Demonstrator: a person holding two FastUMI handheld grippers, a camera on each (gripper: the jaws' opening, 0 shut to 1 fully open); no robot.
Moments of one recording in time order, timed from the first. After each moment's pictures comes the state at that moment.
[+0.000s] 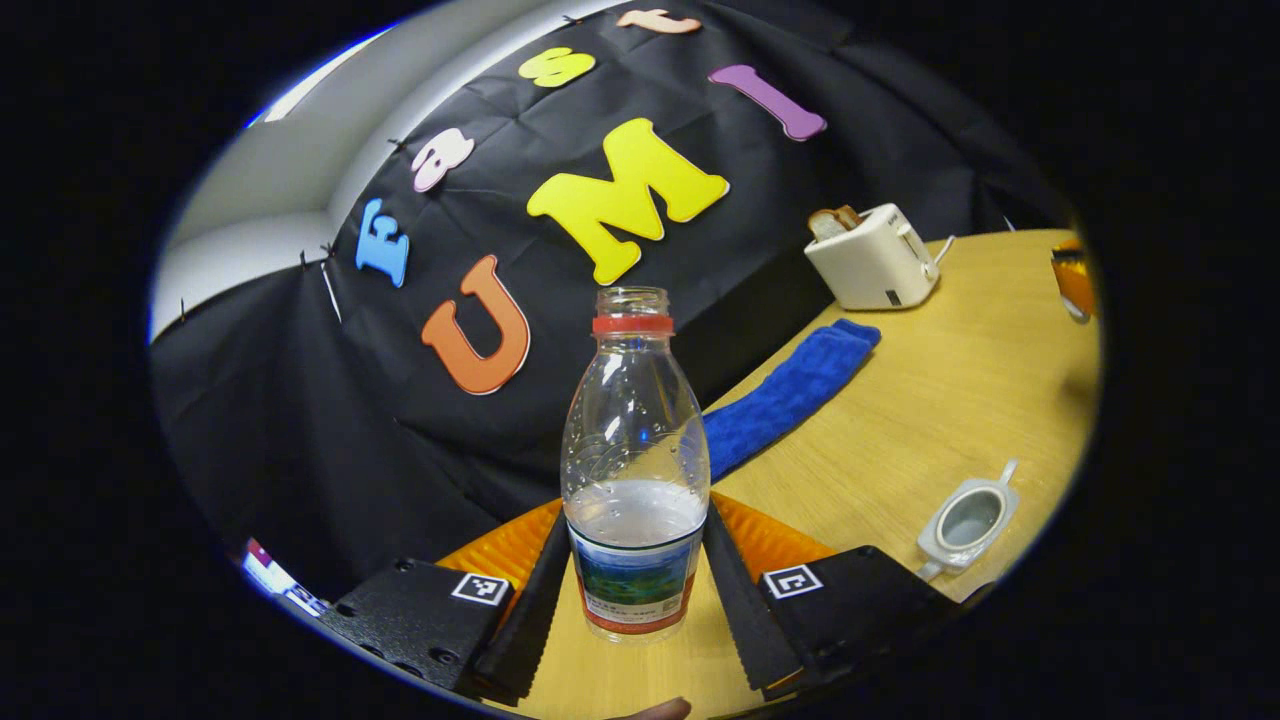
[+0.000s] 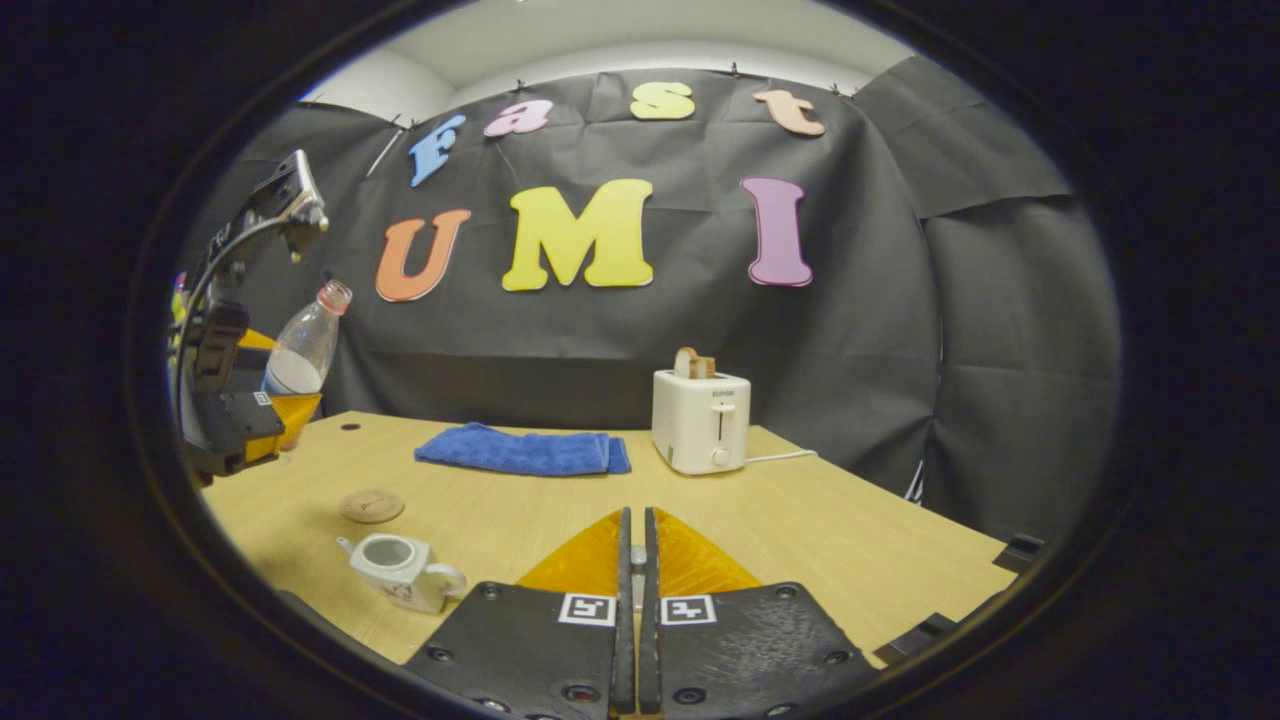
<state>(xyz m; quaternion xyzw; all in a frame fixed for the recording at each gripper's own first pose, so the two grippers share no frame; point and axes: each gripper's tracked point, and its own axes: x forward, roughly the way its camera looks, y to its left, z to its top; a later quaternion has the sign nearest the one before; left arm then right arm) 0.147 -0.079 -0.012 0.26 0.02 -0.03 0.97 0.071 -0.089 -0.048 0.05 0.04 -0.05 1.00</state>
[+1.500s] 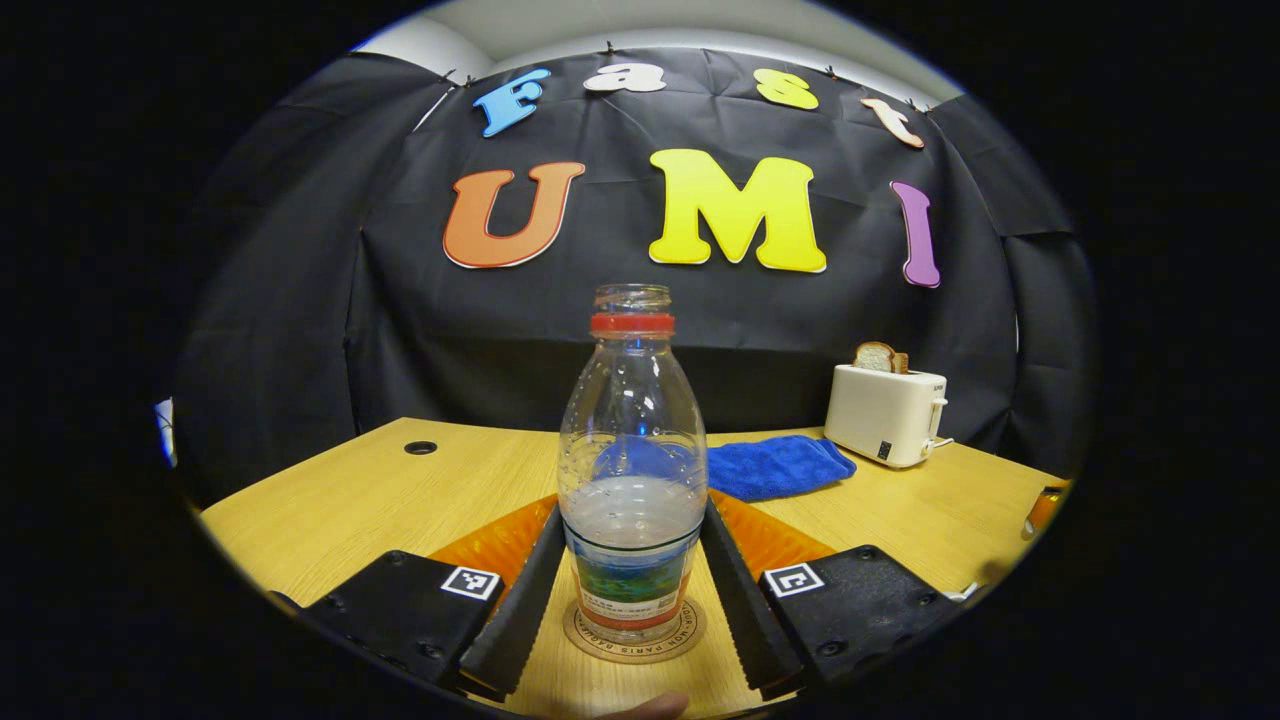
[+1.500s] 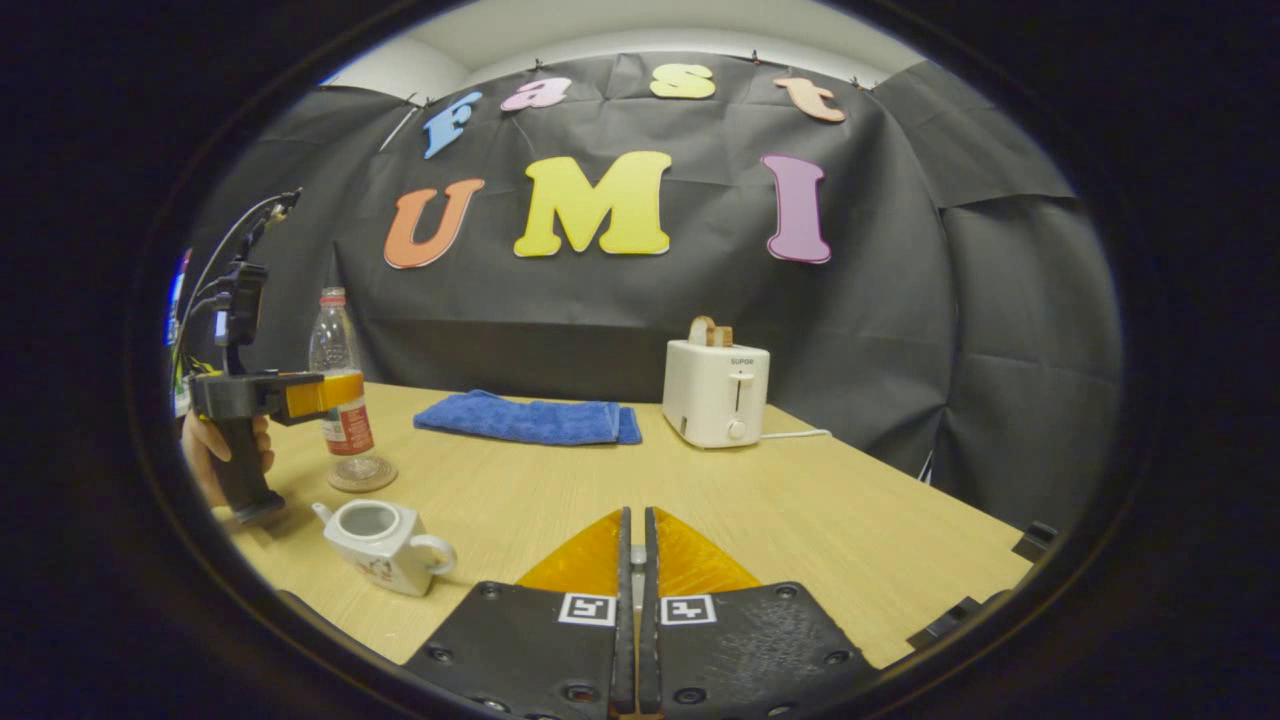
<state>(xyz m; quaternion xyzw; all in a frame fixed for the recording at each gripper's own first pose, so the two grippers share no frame) 0.223 -0.099 -0.067 -0.06 0.00 -0.11 0.99 0.088 -0.071 -0.085 0.03 0.07 -0.04 1.00</state>
